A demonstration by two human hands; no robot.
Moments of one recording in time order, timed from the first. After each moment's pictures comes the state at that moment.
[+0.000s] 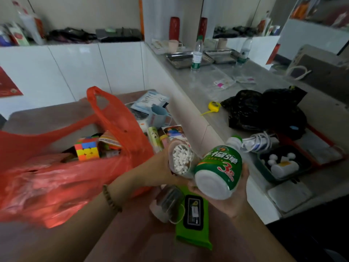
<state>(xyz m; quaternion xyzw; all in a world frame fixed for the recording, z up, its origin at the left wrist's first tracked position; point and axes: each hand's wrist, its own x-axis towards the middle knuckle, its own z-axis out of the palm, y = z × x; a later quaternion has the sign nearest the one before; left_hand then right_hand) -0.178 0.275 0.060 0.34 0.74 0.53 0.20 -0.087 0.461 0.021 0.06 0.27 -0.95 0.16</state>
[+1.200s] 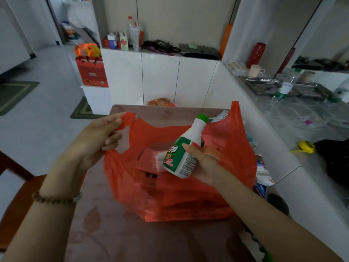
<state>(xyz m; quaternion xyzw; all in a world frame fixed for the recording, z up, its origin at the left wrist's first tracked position) -0.191 -0.107 0.135 -0.06 0.66 0.75 0.00 -0.246 0.140 0.056 -0.01 0.49 -0.81 0.34</state>
